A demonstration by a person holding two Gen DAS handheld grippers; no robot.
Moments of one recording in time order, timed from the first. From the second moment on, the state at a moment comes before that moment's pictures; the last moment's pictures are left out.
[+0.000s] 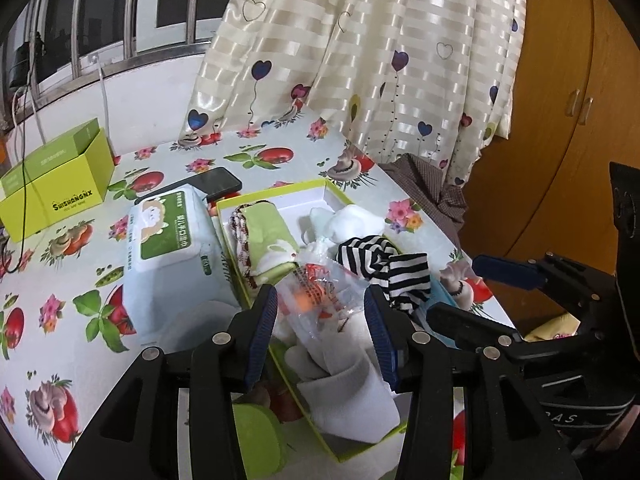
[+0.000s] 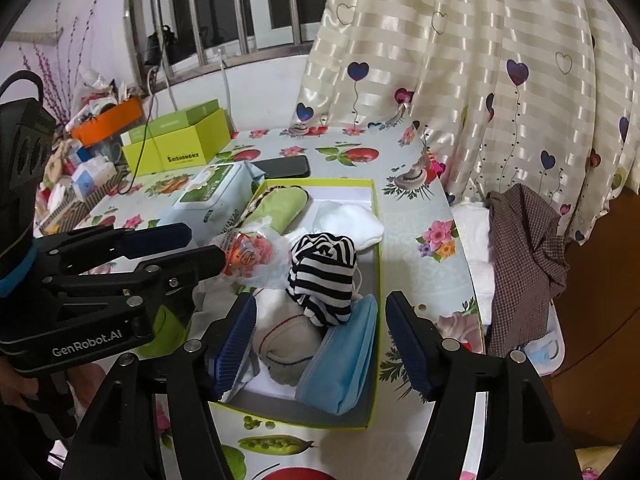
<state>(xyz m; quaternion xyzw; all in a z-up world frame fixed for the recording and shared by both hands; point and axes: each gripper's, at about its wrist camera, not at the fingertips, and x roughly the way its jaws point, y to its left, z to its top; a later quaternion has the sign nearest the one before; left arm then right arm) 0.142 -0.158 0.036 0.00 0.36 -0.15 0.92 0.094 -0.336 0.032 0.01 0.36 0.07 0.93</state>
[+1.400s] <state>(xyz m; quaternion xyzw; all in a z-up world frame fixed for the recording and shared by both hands) 0.049 -0.113 0.044 -0.02 0.36 -0.09 0.93 0.030 -0.268 0.041 -0.05 0.36 0.11 0.92</state>
